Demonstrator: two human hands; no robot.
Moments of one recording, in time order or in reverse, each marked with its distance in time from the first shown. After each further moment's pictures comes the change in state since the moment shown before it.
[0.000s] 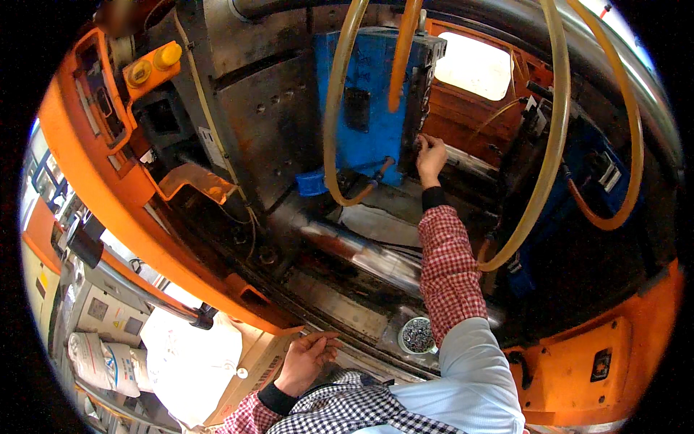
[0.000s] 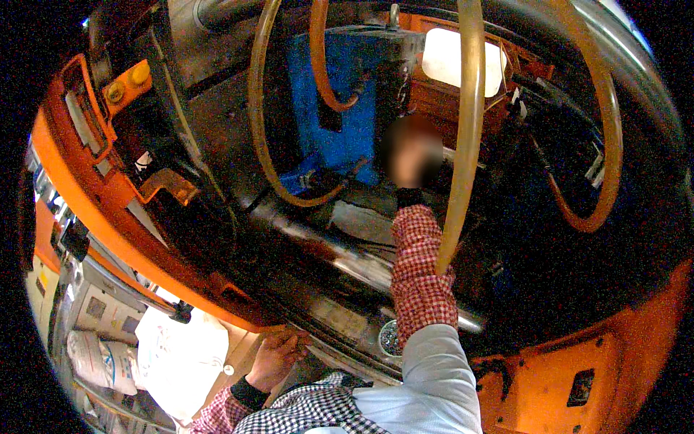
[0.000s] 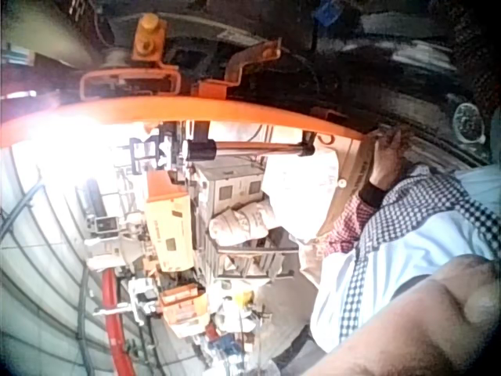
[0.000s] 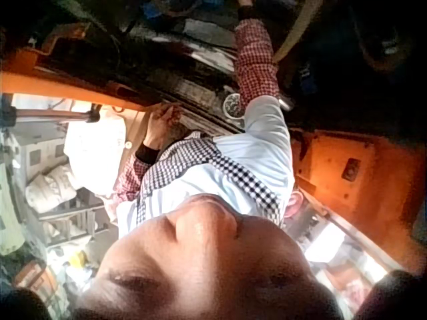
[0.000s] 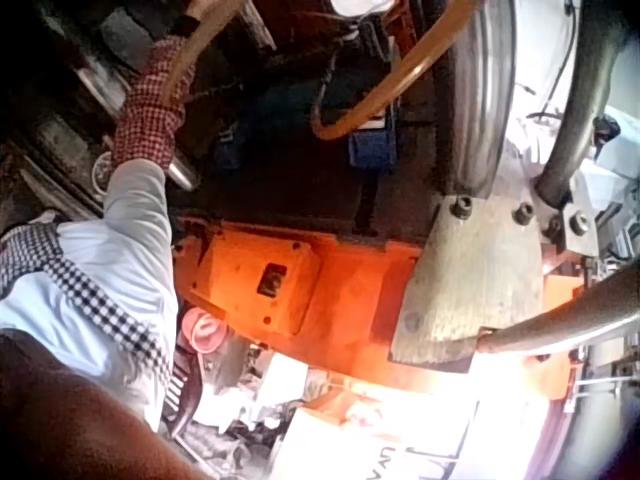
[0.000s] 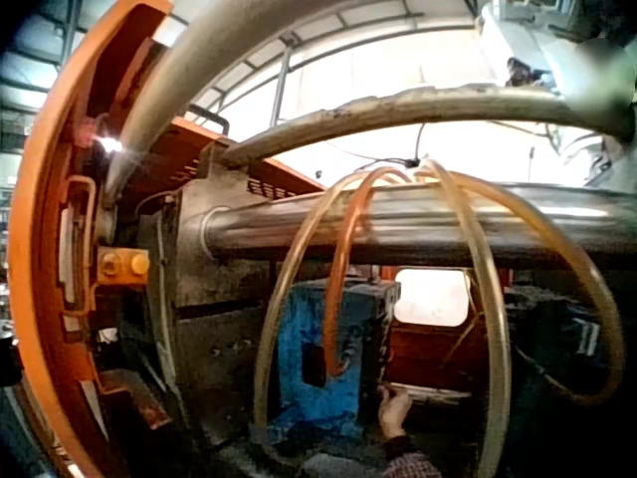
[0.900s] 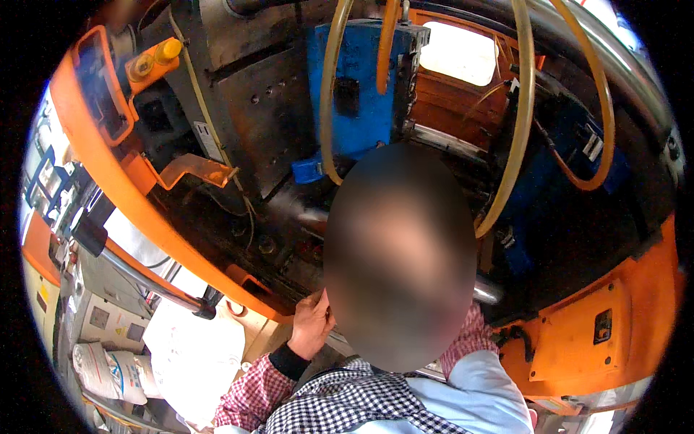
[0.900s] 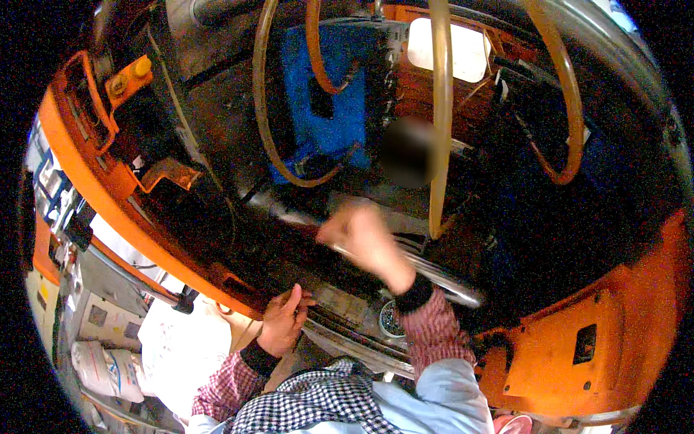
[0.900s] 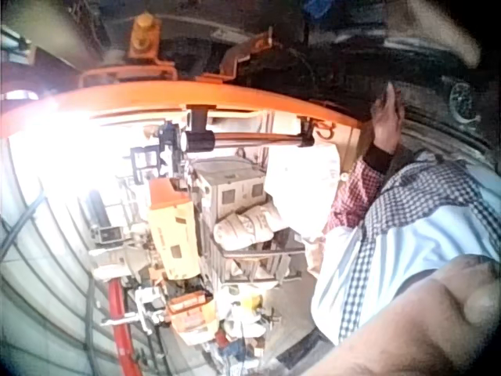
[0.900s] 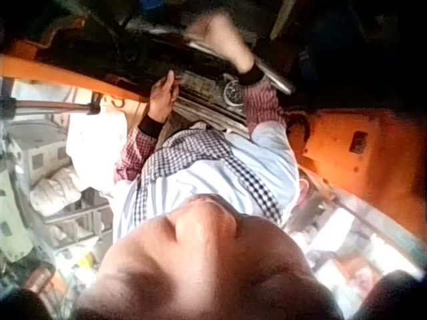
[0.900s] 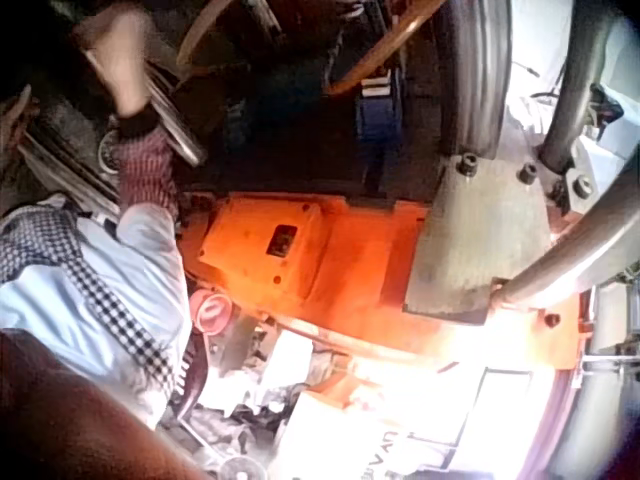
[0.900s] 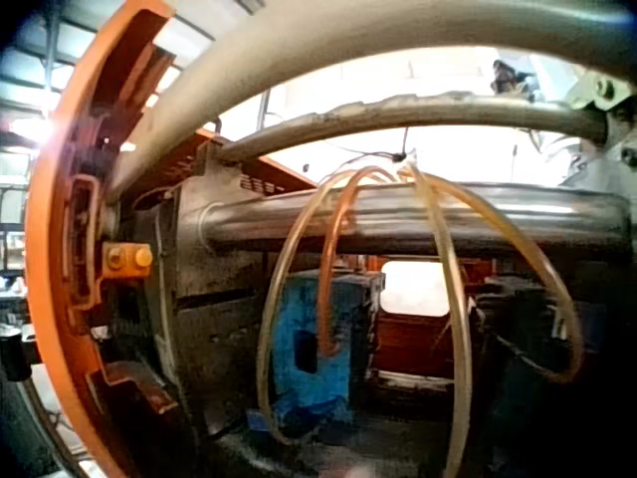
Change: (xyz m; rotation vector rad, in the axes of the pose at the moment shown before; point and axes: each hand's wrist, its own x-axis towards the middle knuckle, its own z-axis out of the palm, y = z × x) left_hand 0.040 0.019 0.017 0.055 0.025 0.059; right_hand -0.128 -0.167 -0.174 0.257 -0.985 -0.171
